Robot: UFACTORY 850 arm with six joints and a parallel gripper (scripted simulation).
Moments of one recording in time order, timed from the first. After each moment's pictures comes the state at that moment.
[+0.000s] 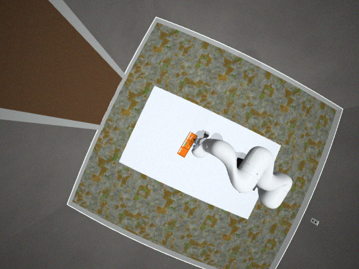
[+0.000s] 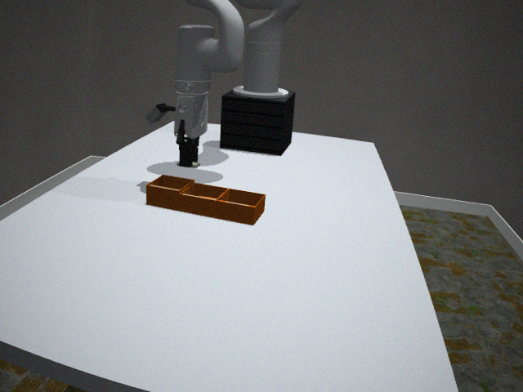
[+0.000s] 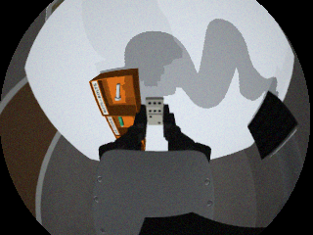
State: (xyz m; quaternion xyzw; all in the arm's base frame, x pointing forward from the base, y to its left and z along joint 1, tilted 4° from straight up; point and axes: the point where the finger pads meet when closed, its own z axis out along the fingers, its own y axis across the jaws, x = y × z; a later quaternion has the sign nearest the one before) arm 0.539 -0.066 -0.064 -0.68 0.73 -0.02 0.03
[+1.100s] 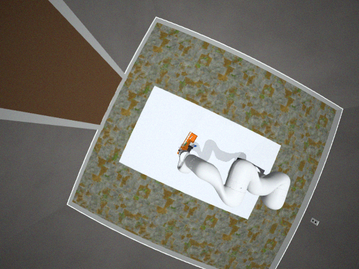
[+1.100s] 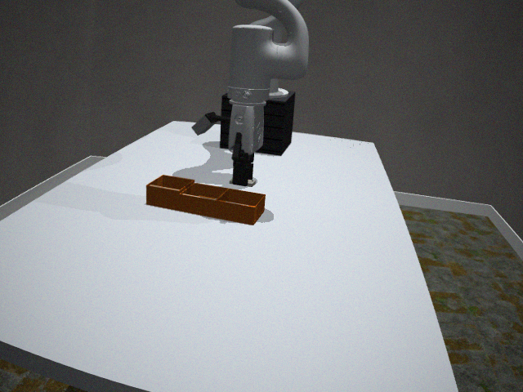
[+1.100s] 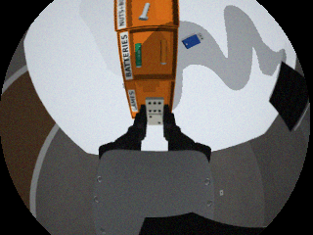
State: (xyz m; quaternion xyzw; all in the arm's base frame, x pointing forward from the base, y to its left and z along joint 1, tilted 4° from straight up) arm 0.619 0.083 -0.059 -0.68 0.74 -0.02 0.03
